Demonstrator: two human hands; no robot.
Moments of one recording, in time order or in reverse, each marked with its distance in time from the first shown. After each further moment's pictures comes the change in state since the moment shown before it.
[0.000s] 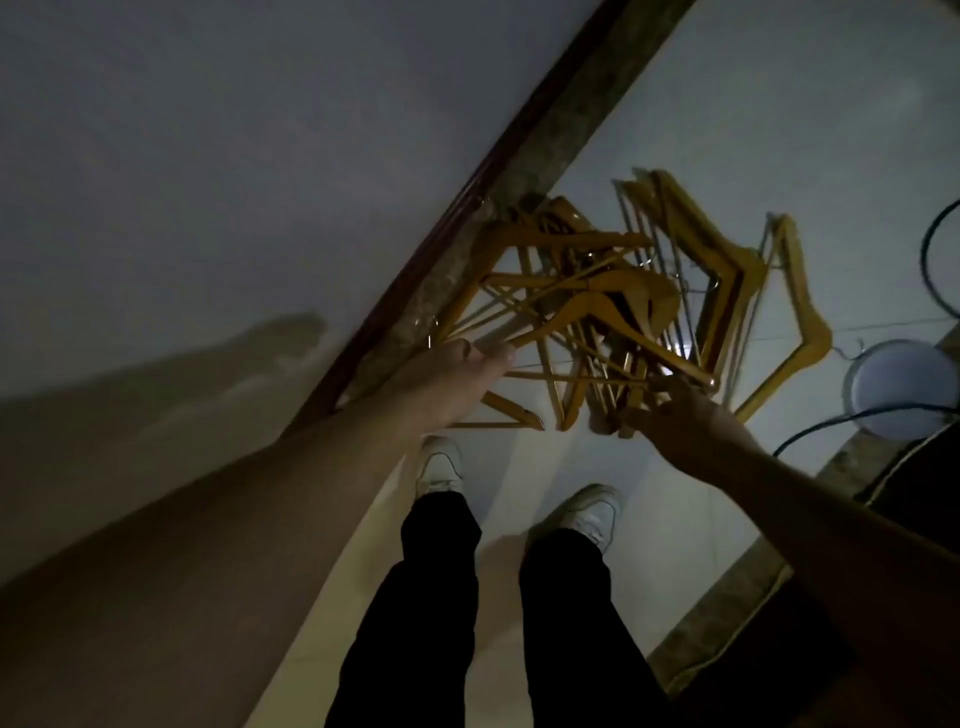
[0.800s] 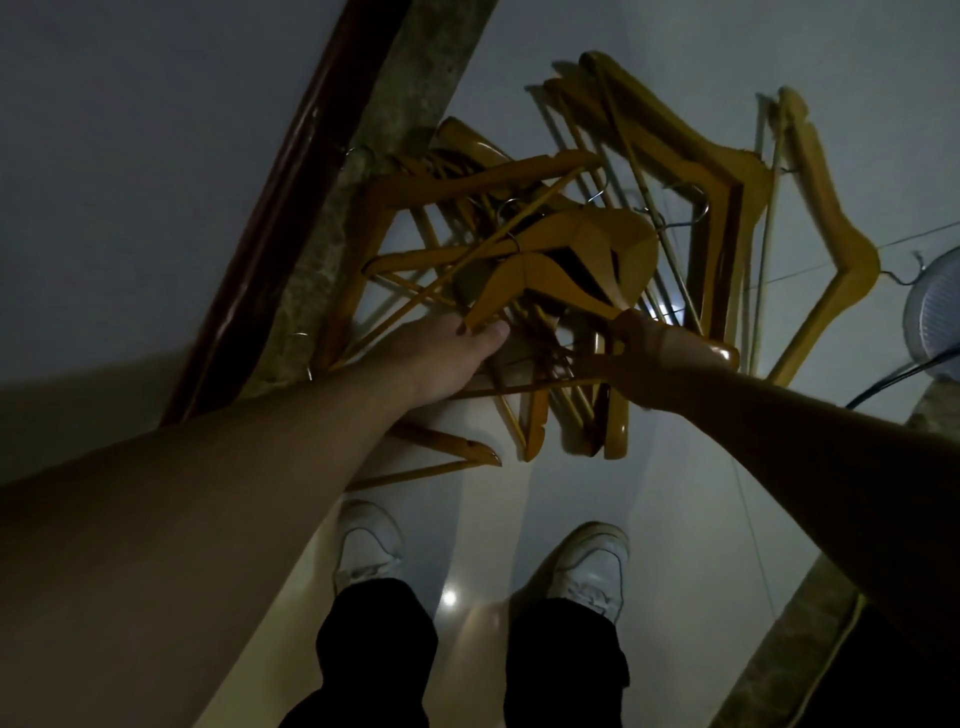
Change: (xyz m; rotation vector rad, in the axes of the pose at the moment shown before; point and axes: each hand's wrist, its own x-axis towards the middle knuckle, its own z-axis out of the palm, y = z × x) left_hand 0.219 0.018 0.117 0.304 -0.061 0.069; right_hand 0.208 0.110 0.008 -0.145 0.076 0.005
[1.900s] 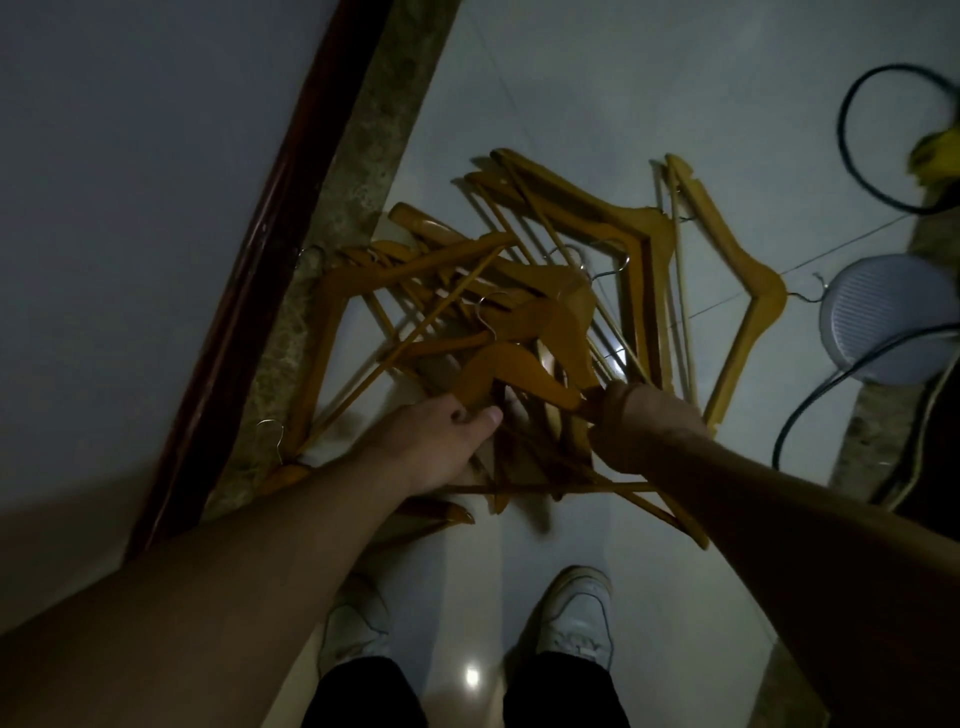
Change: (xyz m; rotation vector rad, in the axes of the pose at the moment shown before) left_hand -0.023 0.040 0.026 0.156 -0.056 0.026; right_hand -0.033 0.035 -0.012 -0.260 0.082 0.250
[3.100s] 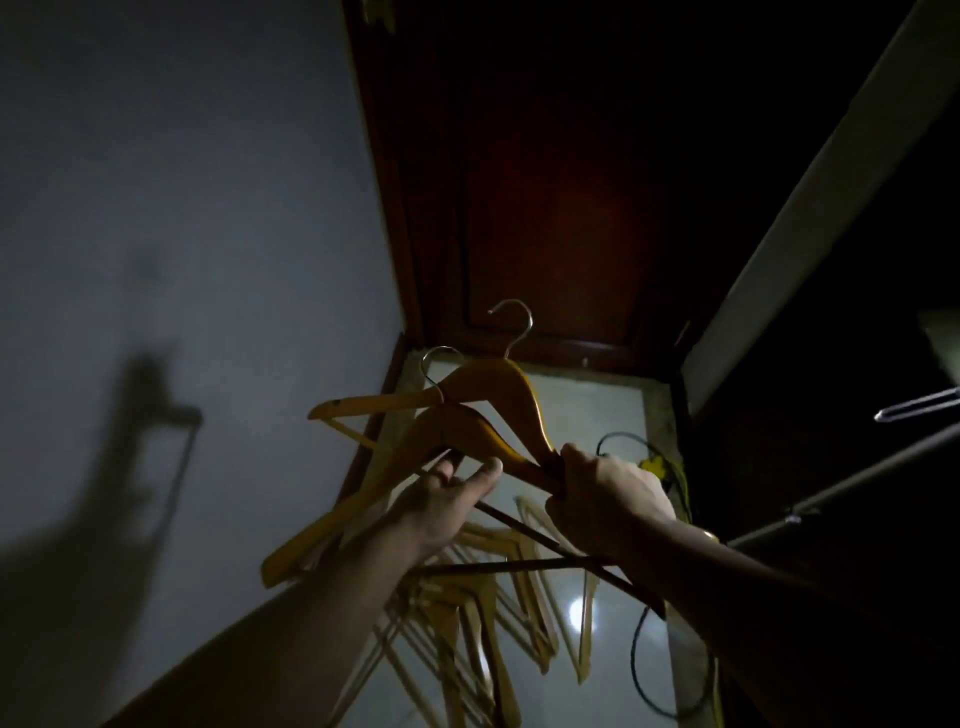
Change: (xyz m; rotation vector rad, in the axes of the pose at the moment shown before) left_hand -0.406 0.286 -0.201 -0.388 0.180 0.432; right_hand -0.429 0.070 -0.374 0.220 0.670 -0.140
